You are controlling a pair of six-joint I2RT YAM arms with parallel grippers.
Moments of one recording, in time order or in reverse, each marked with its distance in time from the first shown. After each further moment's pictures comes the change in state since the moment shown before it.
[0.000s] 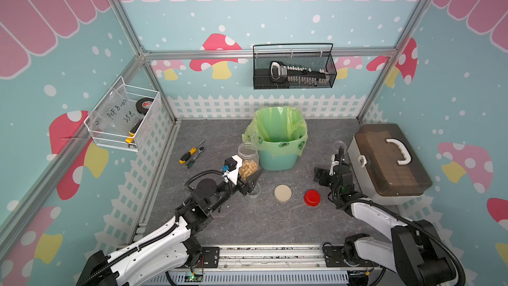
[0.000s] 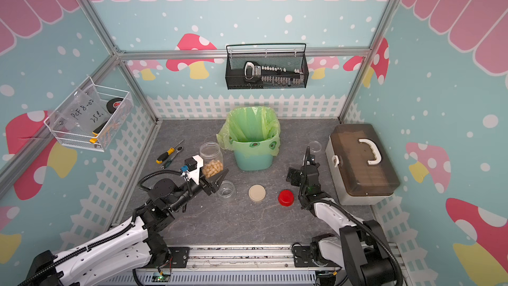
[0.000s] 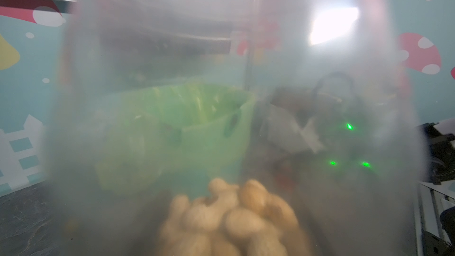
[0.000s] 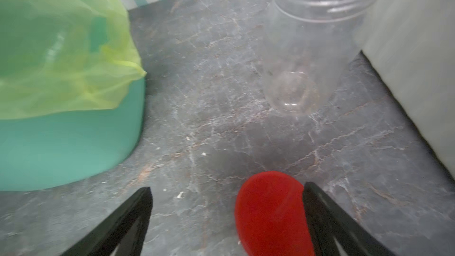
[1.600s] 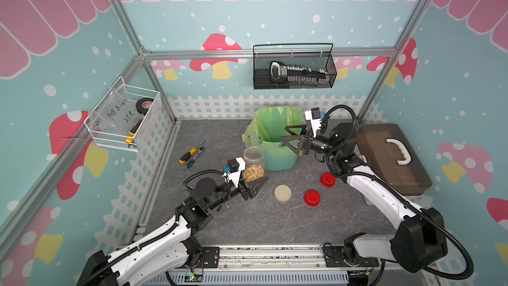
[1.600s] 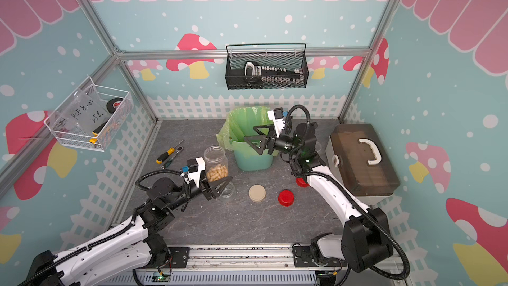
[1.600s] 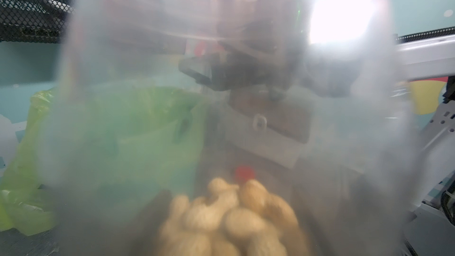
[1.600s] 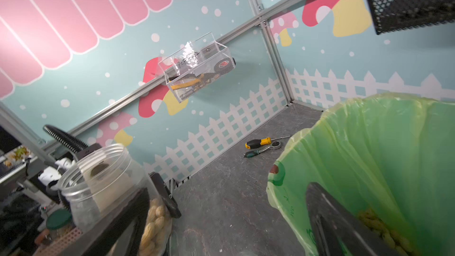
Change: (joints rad) left arm 0.011 0.001 0.012 0.038 0.263 -0.093; right arm 0.159 0.177 0.608 0.208 -0.976 0.173
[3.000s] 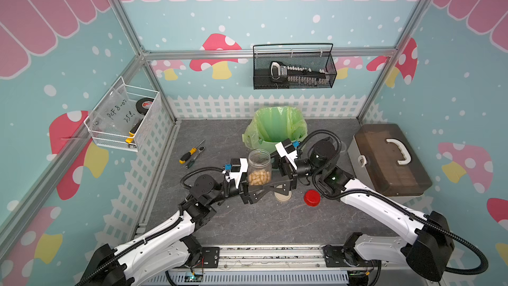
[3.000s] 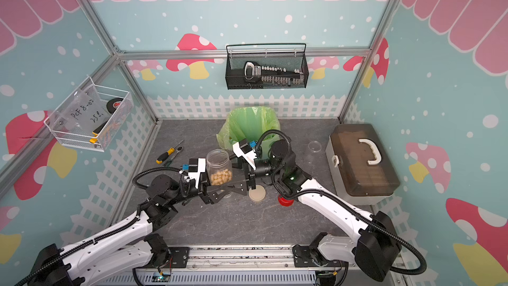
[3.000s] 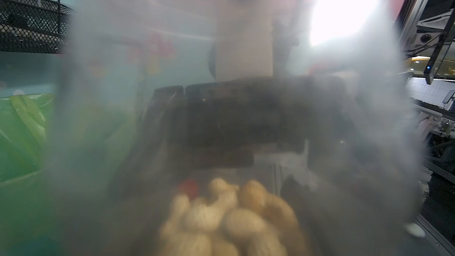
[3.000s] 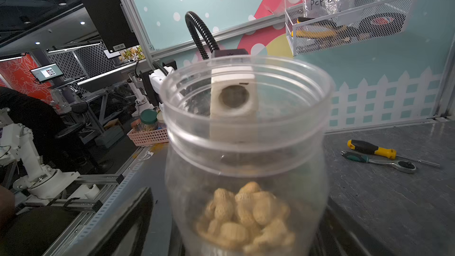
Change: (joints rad) left arm 0.033 0.083 0.031 0.163 0.329 -0.140; right arm 0.363 -0.039 -0.036 -0.059 -0.125 -0.215
